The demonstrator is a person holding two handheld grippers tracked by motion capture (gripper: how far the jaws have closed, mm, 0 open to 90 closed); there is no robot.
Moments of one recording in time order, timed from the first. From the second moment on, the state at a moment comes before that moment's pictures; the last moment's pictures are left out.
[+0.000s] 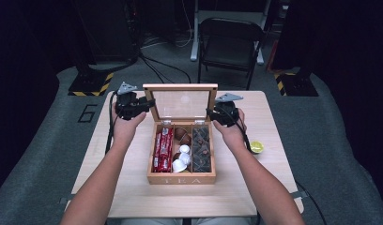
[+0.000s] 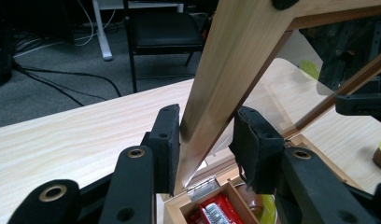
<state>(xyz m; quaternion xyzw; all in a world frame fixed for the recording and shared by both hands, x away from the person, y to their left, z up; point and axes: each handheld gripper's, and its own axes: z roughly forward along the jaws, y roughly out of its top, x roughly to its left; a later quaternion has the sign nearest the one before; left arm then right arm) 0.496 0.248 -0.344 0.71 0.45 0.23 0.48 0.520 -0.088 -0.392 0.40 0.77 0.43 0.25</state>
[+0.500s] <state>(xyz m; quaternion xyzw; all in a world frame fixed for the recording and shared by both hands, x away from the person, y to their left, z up) 0.486 0.250 -0.346 0.72 0.45 0.22 0.48 0.505 -0.093 -0.382 0.41 0.75 0.46 0.24</state>
